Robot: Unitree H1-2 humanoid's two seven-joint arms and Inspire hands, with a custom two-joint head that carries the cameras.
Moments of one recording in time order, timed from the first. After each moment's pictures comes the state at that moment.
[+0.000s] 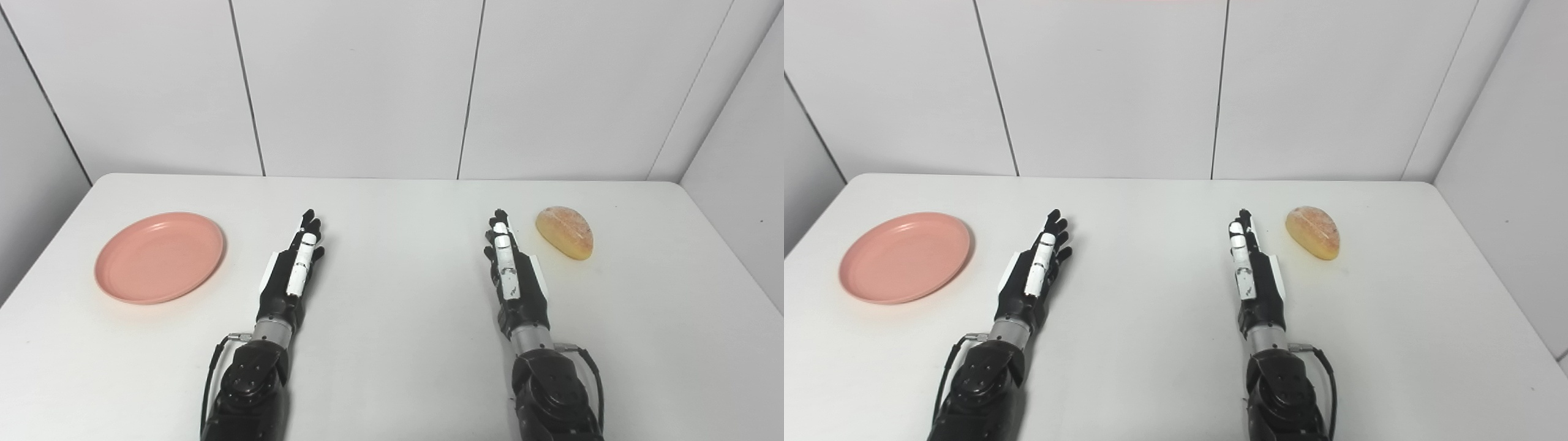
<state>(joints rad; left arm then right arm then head) -0.34 0.00 0.02 0.29 -0.01 0.02 -0.02 -0.31 0.08 -0.01 0.17 0.03 0.04 -0.06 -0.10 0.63</state>
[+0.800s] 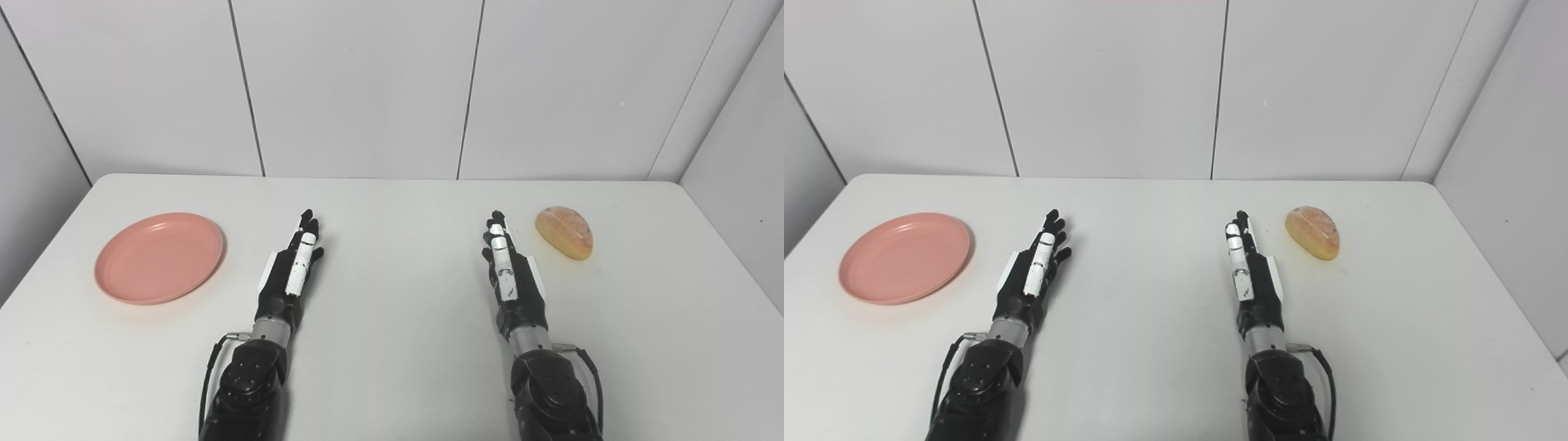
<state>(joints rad) -0.34 0.00 0.02 0.29 0.00 0.02 -0.02 -0.31 0.08 0.00 0.17 0.02 0.04 -0.05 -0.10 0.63</state>
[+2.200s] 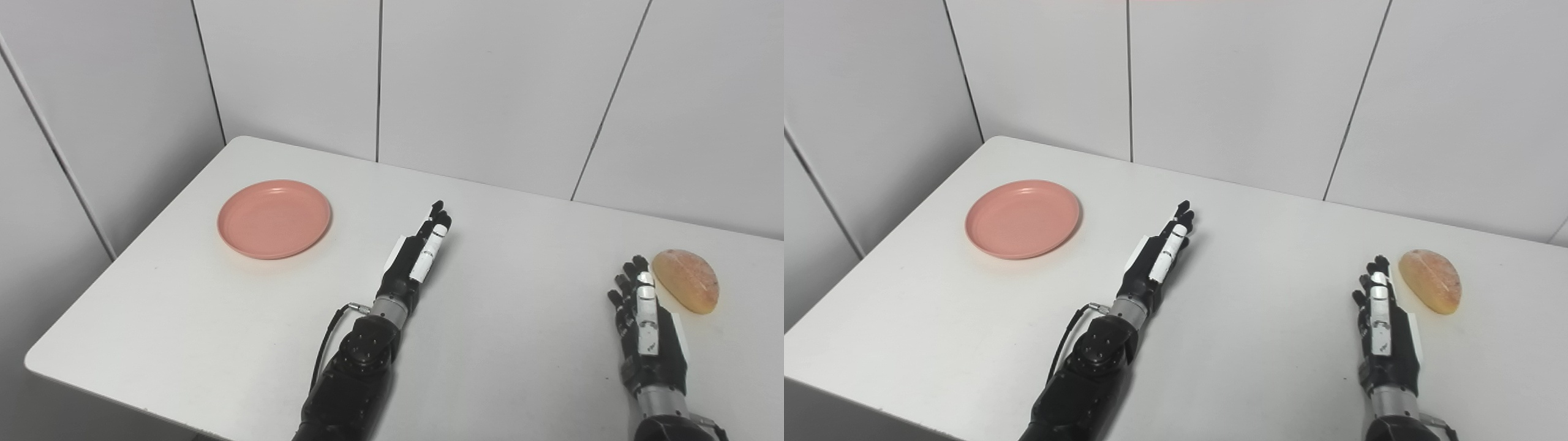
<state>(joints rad) -0.40 -0.06 0.02 0.43 -0.01 -0.11 0.02 -0.29 -0.03 -0.07 0.25 0.14 -0.02 0.06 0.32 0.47</state>
